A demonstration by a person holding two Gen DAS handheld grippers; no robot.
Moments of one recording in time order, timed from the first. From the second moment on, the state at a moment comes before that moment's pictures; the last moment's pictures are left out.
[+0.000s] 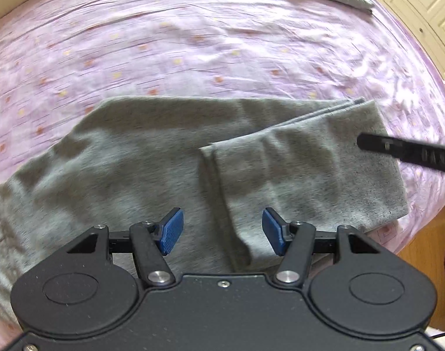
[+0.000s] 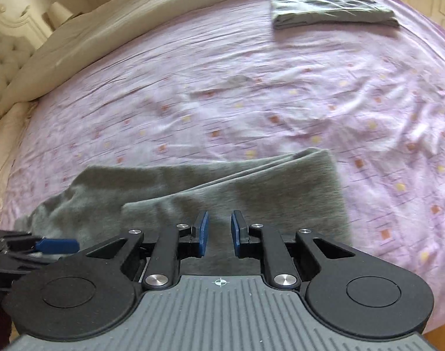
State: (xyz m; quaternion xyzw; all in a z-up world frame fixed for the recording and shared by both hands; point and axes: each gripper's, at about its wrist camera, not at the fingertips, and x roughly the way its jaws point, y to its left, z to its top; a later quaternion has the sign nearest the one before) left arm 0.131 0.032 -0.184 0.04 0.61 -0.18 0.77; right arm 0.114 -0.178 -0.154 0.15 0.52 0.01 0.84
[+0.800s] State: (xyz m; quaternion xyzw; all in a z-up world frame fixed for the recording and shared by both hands) left arm 0.073 0.058 -0.229 0.01 0.68 -0.05 0.73; right arm 0.110 -0.202 -0.179 0.03 0.56 0.08 0.82
